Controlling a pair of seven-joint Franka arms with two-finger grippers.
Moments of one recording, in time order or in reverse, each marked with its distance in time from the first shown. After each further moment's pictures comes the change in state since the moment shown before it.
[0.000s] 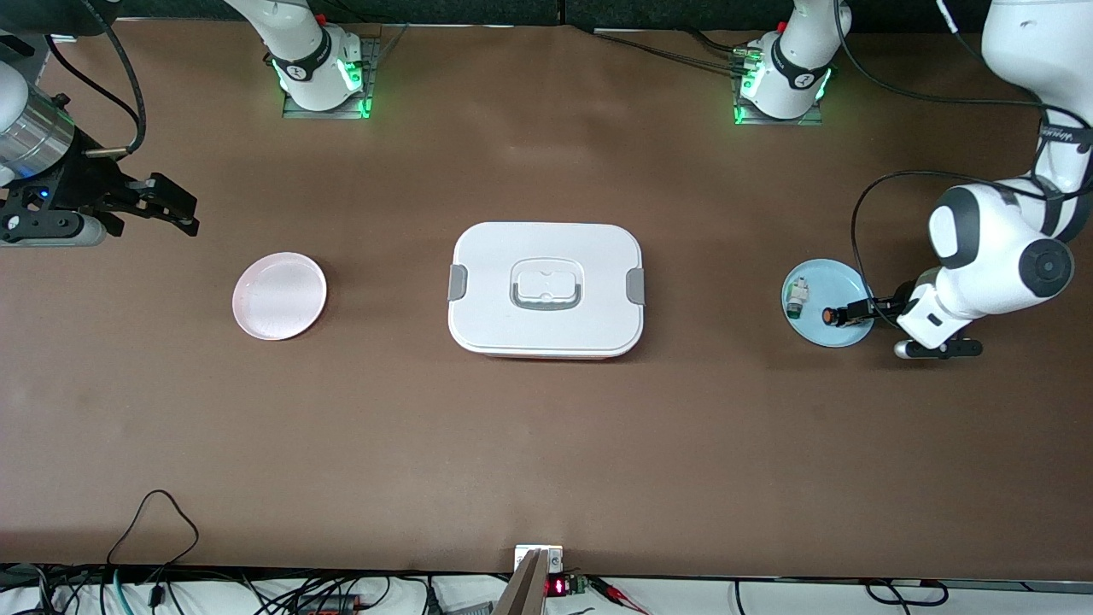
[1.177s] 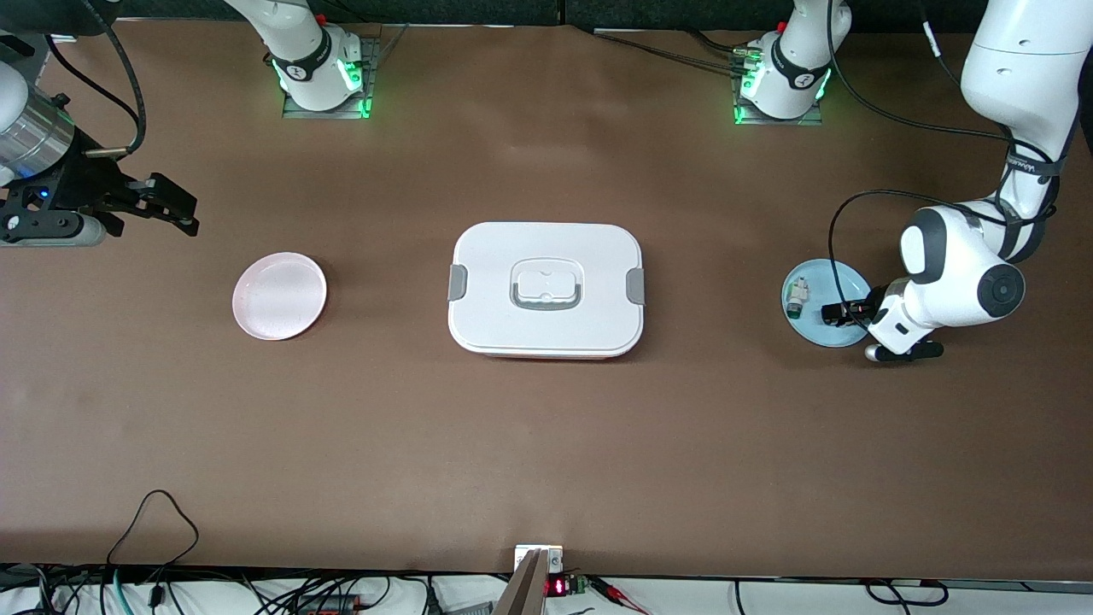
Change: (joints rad) left arm 0.000 0.098 -0.014 -0.001 -0.031 0.015 -0.036; right arm 0.000 0.000 0.000 0.000 0.000 0.001 0.000
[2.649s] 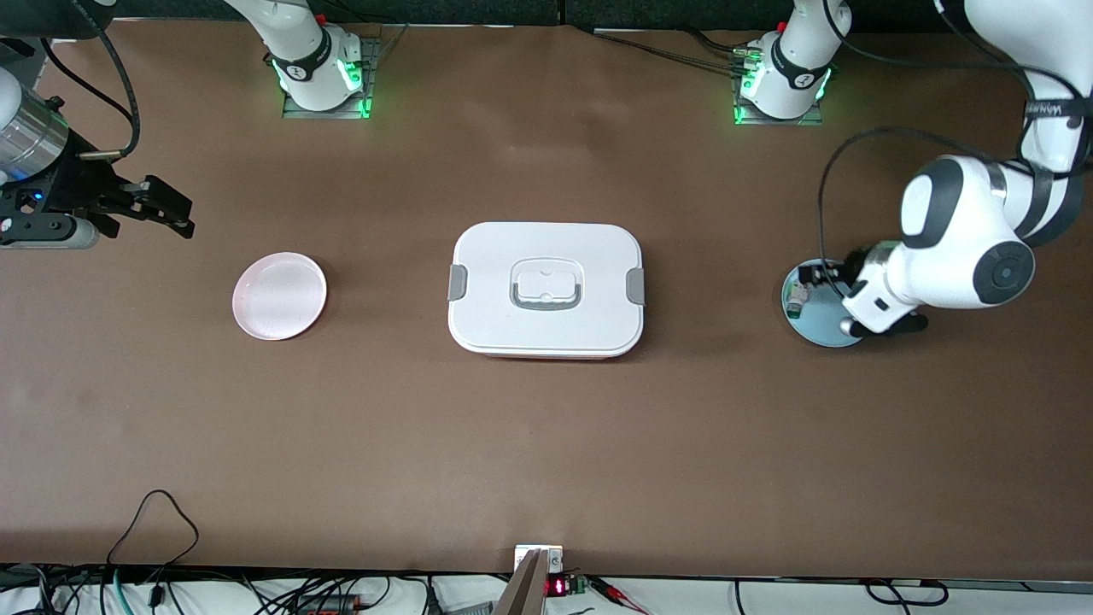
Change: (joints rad) left arm -0.016 -0.232 -0.230 0.168 -0.071 -0.616 -0.332; right arm -0.007 0.004 -0.002 0.002 0.000 0.003 0.000
